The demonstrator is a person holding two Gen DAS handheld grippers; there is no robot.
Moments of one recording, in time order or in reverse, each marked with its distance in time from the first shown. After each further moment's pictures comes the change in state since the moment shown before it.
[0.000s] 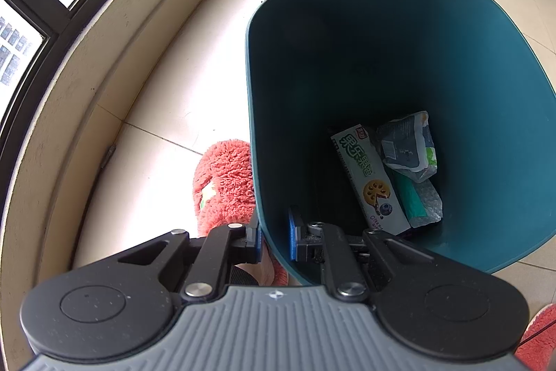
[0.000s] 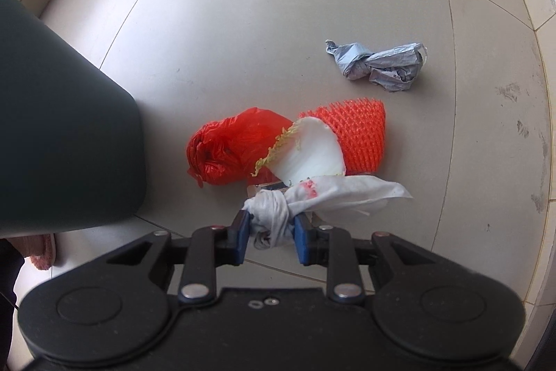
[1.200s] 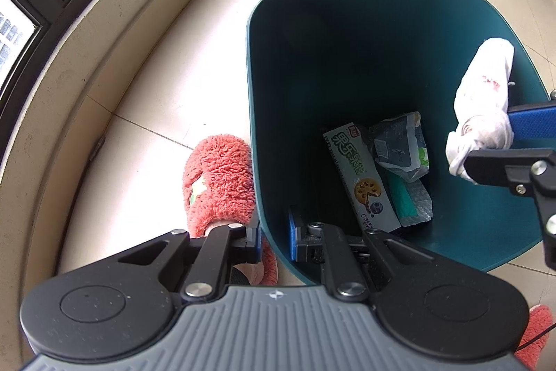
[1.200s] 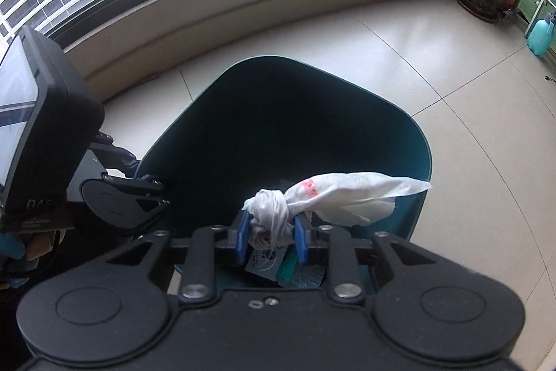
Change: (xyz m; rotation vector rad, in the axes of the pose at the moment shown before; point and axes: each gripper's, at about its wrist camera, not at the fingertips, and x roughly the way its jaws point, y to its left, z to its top) left arm 0.000 0.009 0.000 -0.021 0.016 -0.057; right arm -0.107 0.254 0.003 -0.801 -0.192 0.195
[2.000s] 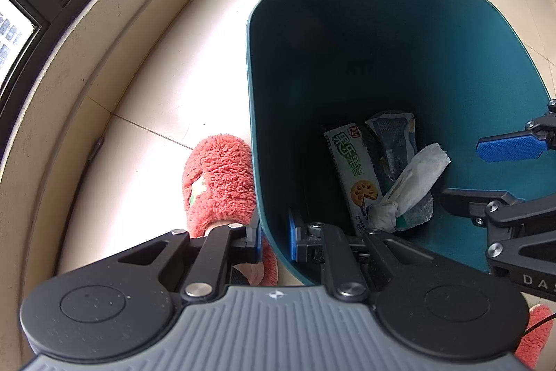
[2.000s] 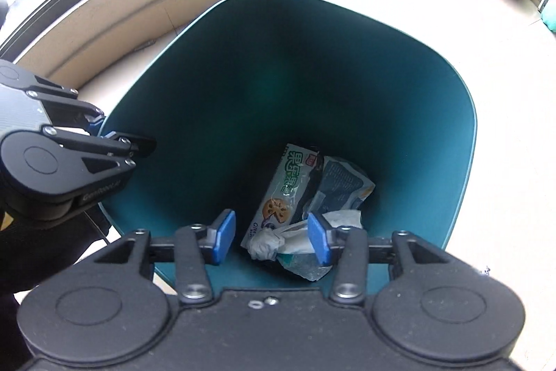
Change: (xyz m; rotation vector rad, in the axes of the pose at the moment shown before) left arm -0.002 0.000 0.001 0.003 0.000 0.003; right arm 0.016 -0.012 -0.027 0.072 0.060 0.030
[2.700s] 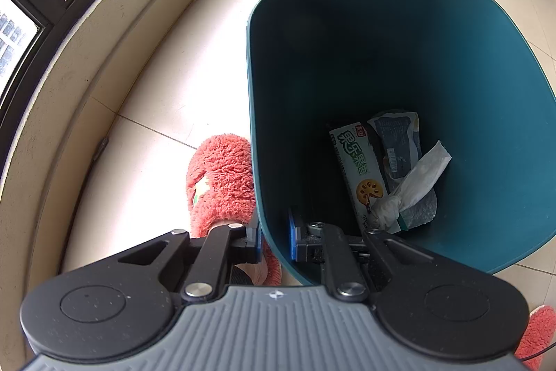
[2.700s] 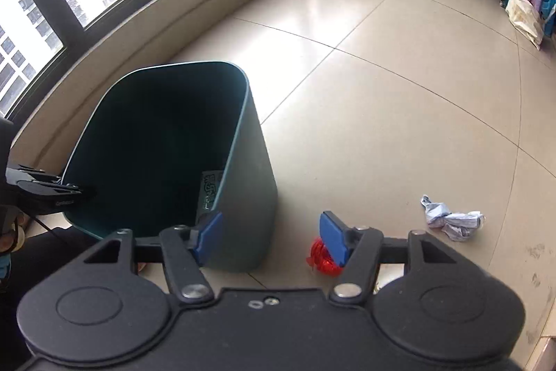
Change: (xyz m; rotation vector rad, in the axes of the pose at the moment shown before) left arm 0.002 -0.005 0.000 -0.002 0.003 0.021; right arm -0.070 -0.114 -0.094 0.436 -0.147 -0.122
